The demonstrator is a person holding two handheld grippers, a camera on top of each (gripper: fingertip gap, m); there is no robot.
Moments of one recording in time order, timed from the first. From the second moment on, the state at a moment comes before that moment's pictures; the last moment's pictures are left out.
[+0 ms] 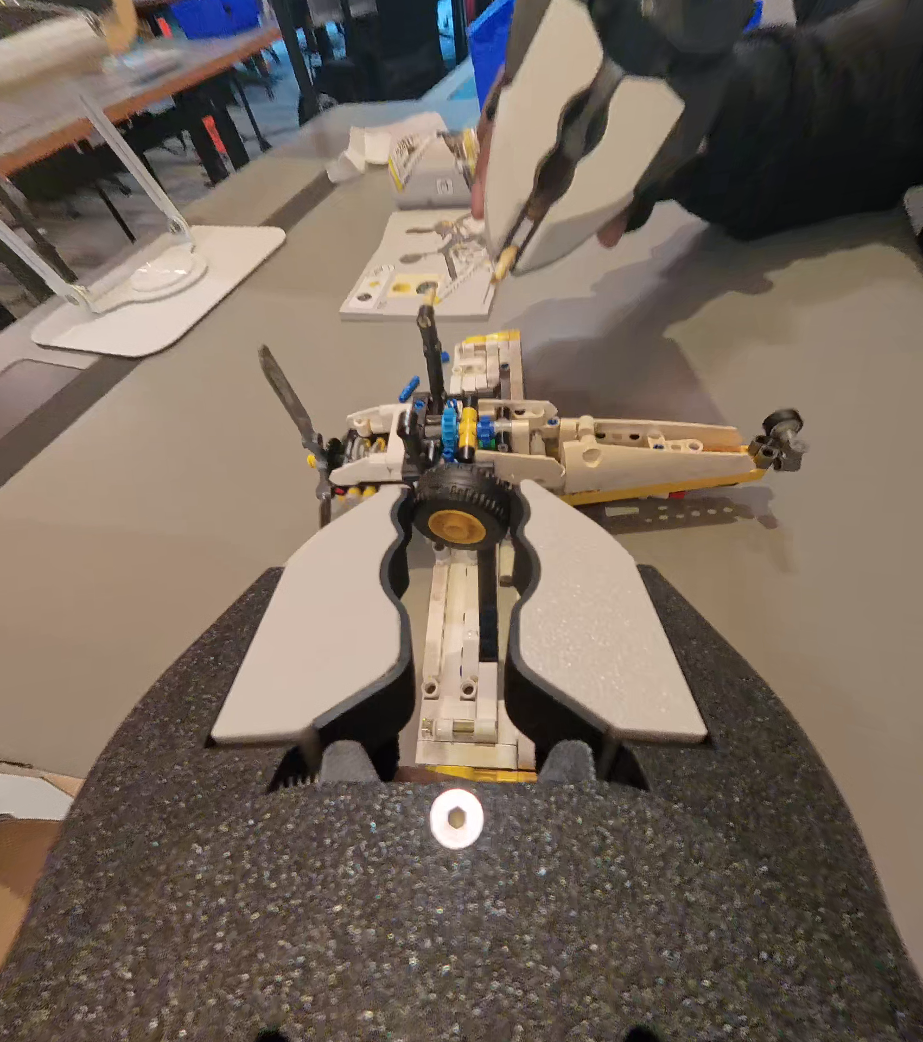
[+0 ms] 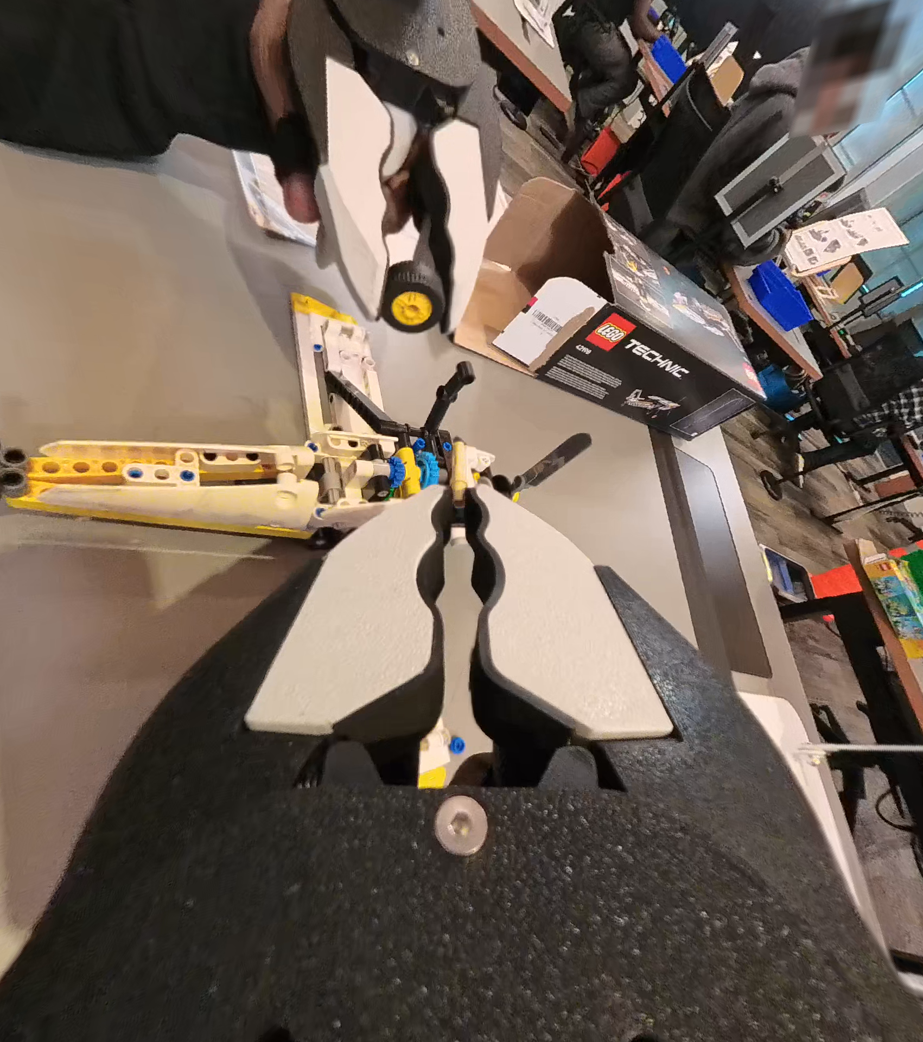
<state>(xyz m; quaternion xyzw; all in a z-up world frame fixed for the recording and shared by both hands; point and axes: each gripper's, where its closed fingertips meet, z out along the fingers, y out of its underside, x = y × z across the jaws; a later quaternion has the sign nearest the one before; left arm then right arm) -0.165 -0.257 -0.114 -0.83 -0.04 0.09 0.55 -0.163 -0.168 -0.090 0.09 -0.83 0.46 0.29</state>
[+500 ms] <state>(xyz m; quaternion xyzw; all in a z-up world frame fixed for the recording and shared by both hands) -0.181 -0.244 -0.132 -0.85 -0.04 0.16 0.51 -0.183 -0.207 -0.090 0.14 -0.85 0.39 0.32</state>
